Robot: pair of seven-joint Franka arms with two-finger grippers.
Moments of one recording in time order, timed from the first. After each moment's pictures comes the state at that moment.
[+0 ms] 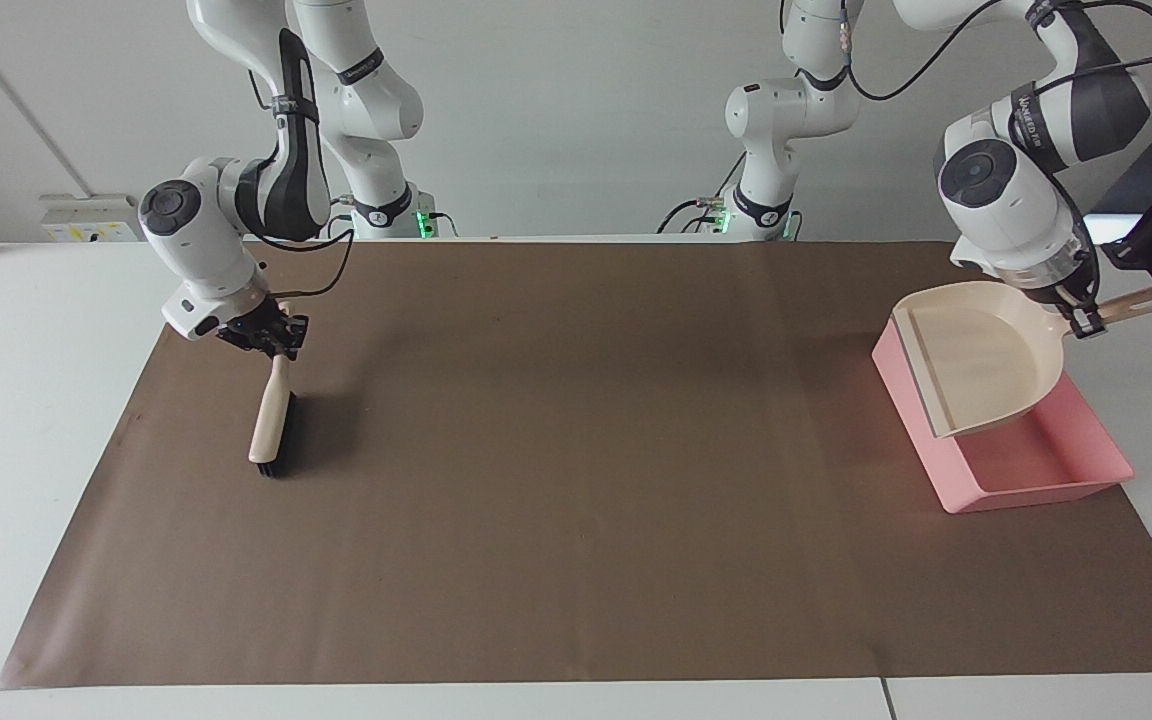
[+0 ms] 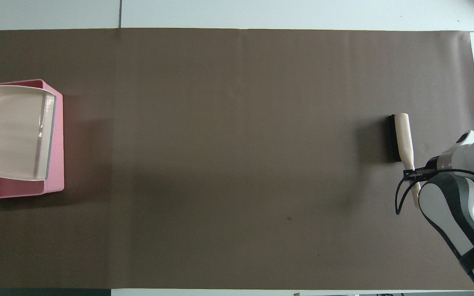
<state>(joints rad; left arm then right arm) -0.02 -0.01 -0.03 -1.96 0.90 1.92 1.37 -0.23 -0.08 0.05 -2.40 -0.03 2.22 -0.19</state>
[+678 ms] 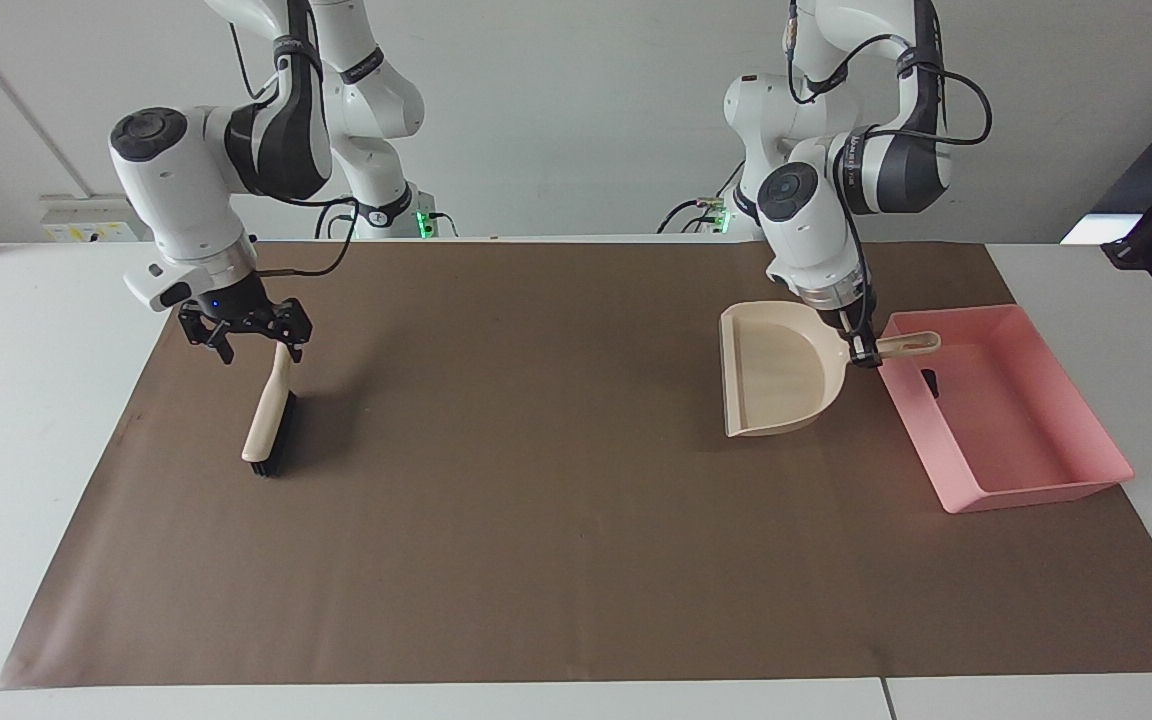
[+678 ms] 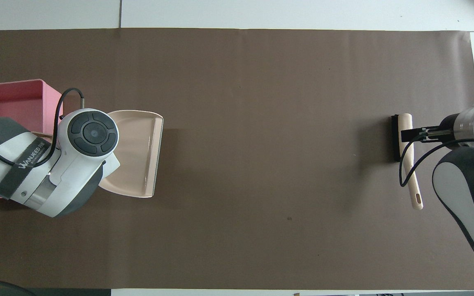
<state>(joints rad) -0.35 0.01 -0.04 -2.11 0.66 1.91 1.11 -0.14 -0.10 0.06 -2.06 -0.03 2.08 -0.04</state>
